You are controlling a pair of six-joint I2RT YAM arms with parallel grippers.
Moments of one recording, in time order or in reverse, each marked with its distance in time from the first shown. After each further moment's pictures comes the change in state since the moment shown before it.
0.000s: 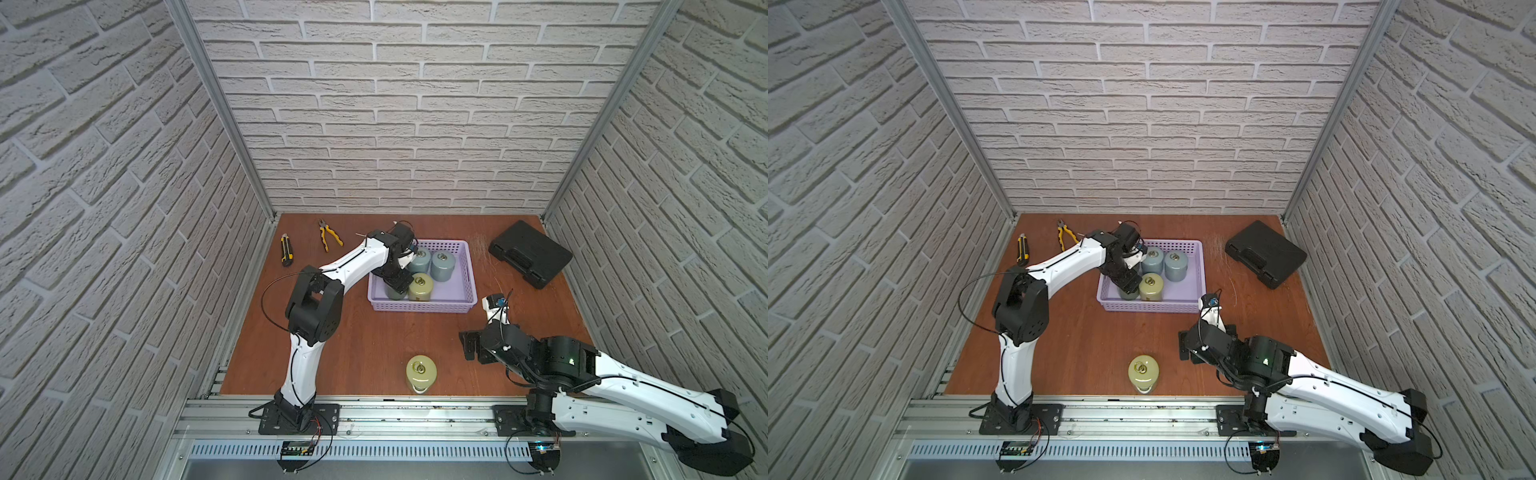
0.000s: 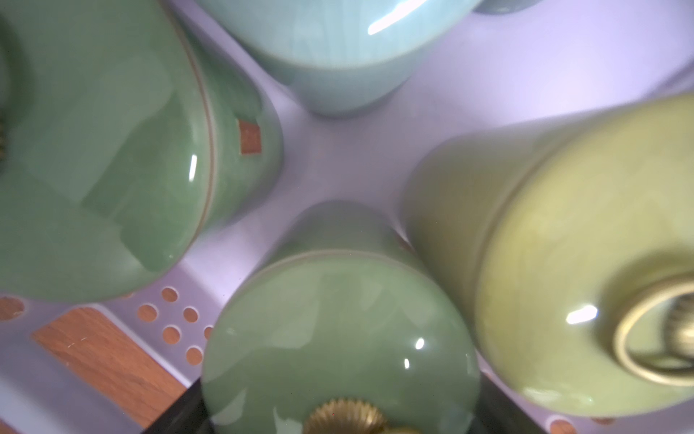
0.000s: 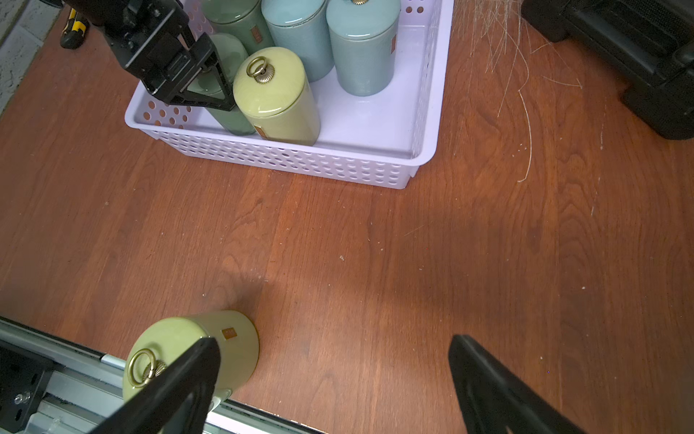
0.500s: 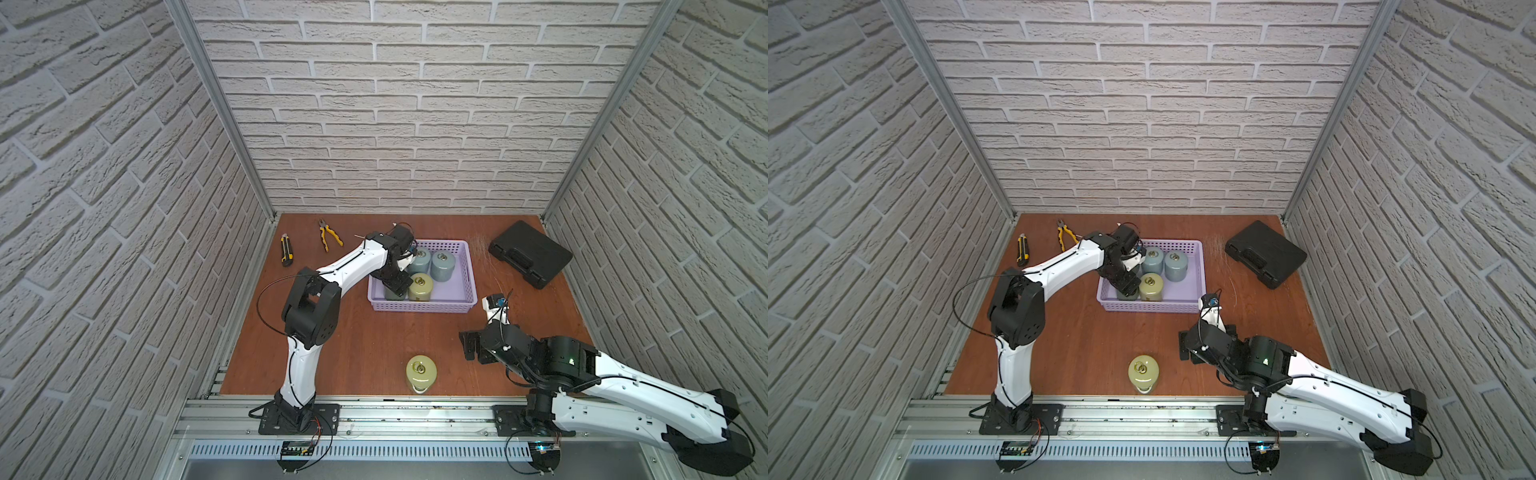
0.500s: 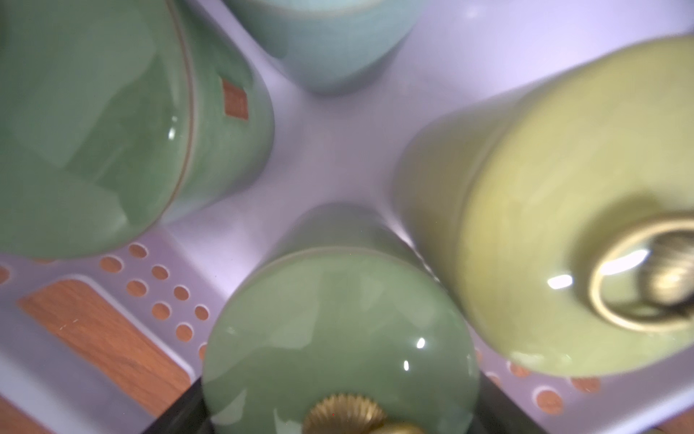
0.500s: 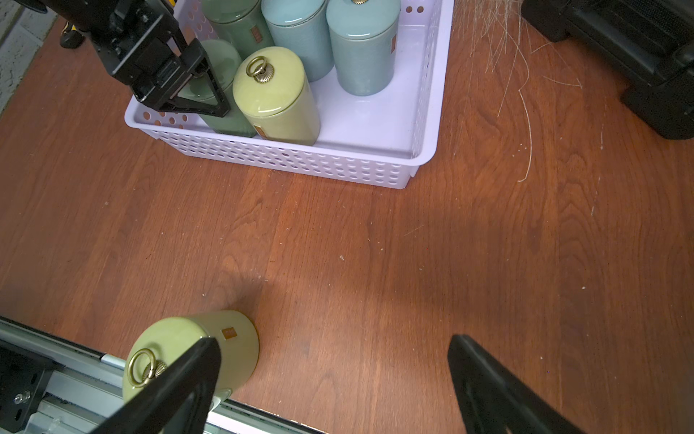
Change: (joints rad) left arm -0.007 -0.051 -0.047 -0.004 -0.004 -0.019; right arm 0.000 0.000 0.000 0.000 0.000 0.000
